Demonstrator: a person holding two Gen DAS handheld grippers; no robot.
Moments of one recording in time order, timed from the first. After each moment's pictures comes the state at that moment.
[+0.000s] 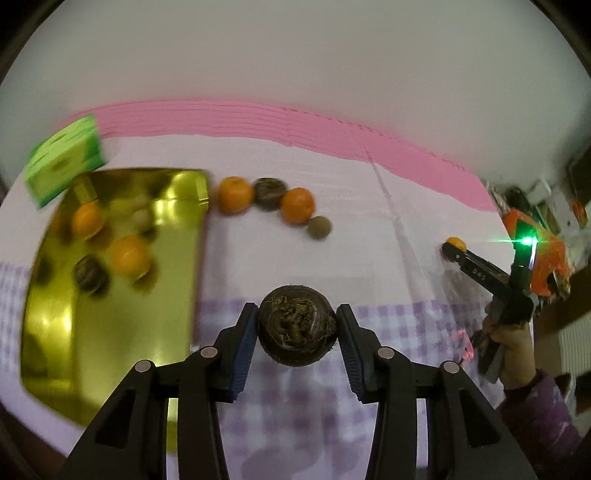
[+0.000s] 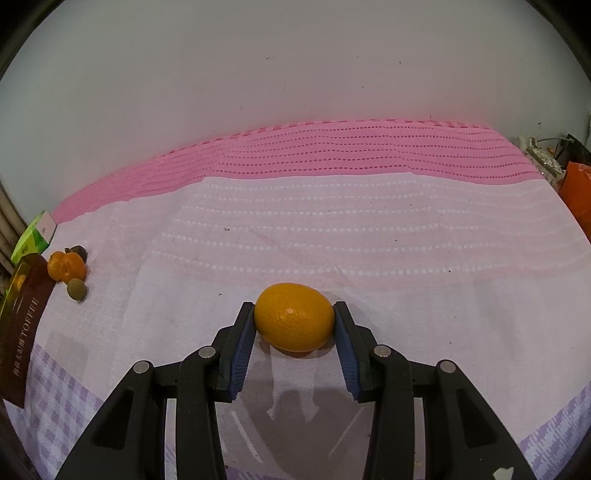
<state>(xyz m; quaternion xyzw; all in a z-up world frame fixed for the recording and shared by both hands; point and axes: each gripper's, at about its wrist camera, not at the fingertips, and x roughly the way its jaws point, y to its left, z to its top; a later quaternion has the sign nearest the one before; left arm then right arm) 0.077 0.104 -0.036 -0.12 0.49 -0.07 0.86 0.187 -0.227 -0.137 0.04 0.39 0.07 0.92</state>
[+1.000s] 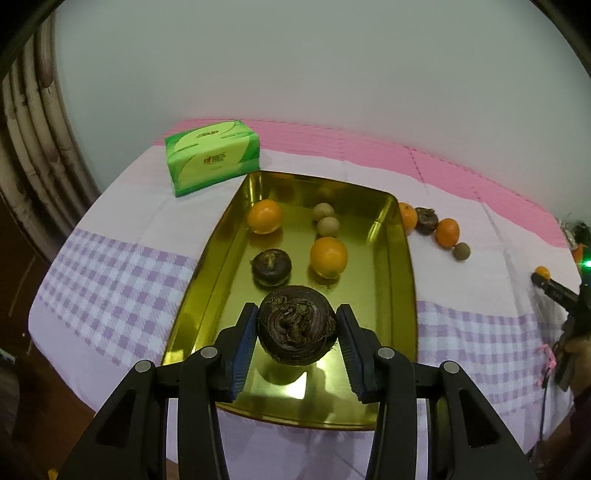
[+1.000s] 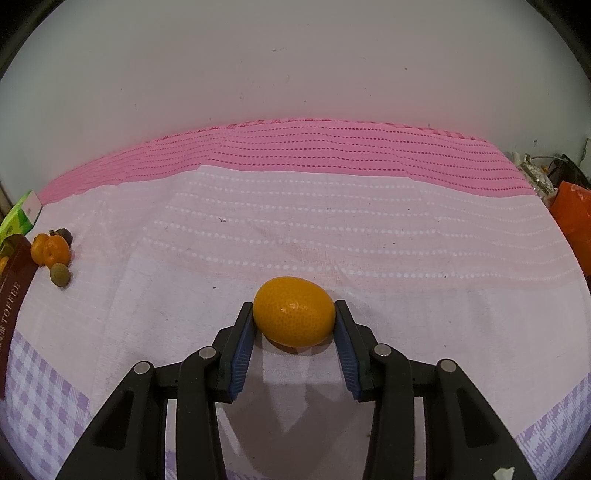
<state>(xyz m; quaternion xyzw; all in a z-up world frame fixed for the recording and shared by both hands) 0.038 0.211 -0.041 -0.08 0.44 0.09 0.89 0.188 -0.214 -0.138 0.00 0.40 0.04 0.92</state>
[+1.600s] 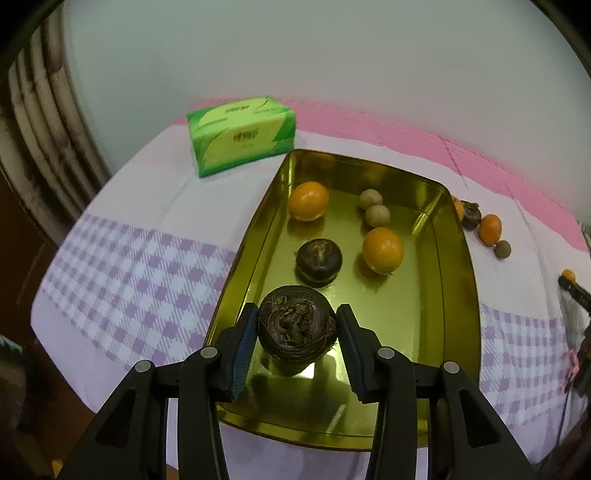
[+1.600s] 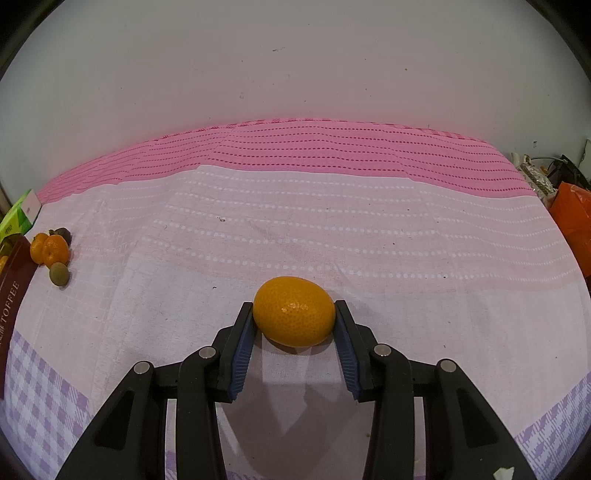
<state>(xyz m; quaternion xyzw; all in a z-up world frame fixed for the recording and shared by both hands) 0.050 0.249 -0.069 -0.09 0.46 0.11 0.87 0.188 -0.214 -0.138 0.00 0.40 0.04 0.92</state>
